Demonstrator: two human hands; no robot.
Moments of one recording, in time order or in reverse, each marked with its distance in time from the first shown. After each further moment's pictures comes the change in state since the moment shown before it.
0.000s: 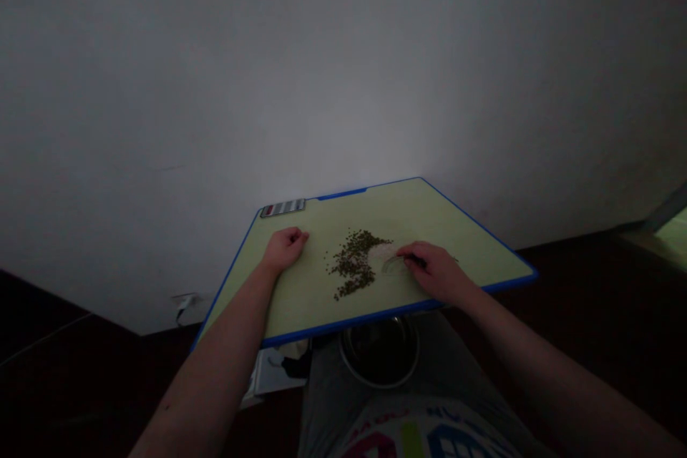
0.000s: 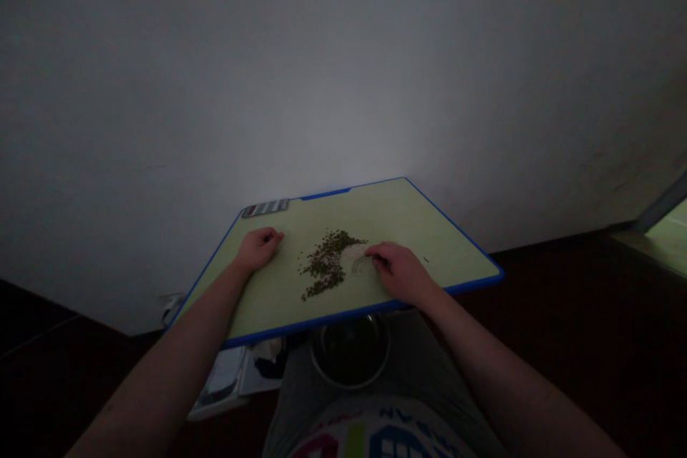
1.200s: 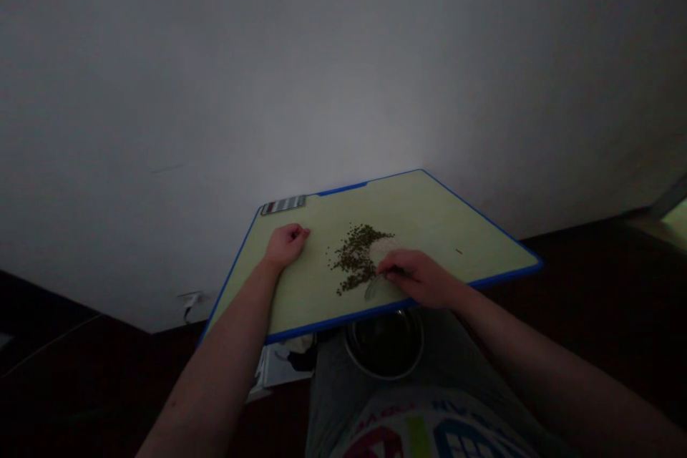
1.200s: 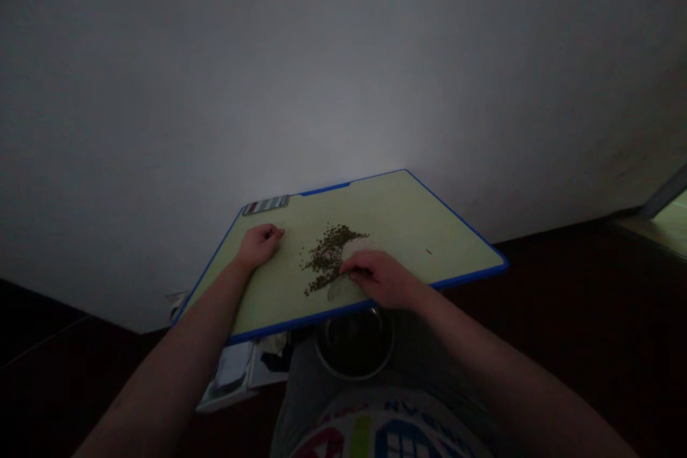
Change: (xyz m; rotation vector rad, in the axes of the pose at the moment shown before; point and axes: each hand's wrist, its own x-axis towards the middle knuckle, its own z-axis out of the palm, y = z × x) left_hand 0.001 -0.002 0.001 0.026 0.001 0.020; right_hand 0.002 -0.029 0.012 0.270 -0.213 -0.167
